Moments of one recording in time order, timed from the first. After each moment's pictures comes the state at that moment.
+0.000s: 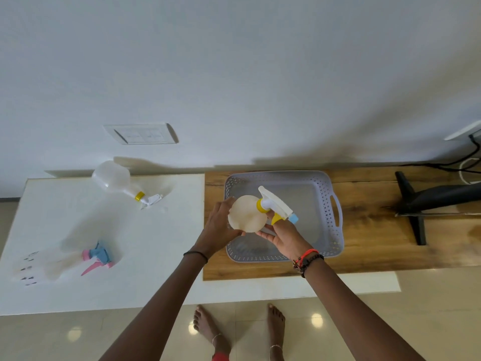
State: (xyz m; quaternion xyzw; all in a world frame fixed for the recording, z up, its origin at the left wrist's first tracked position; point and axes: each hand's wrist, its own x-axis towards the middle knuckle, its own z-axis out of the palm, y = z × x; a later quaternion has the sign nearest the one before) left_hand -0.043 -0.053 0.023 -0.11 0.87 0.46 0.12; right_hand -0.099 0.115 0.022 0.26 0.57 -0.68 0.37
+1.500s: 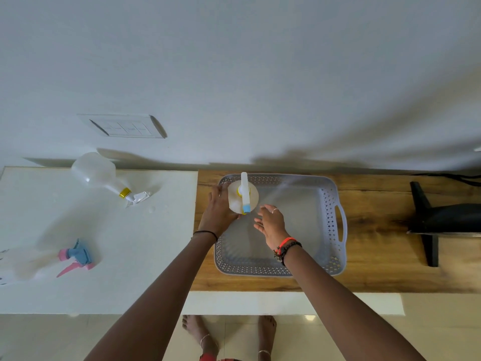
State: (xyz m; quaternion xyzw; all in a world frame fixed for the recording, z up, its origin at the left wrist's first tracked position) left_hand -0.116 -0.048 -0.029 -0.18 0.91 0.34 0.15; right_hand -0.150 0.091 -0.037 0.34 0.65 -0.59 0.34
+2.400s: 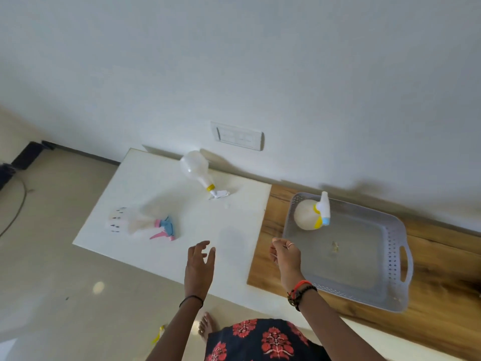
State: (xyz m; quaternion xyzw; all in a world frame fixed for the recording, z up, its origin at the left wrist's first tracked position) left_hand 0.117 -0.131 0.008 -0.50 0.75 0.43 -0.06; right_hand -0.029 0.005 0.008 0.25 0.70 -0.57 0.34
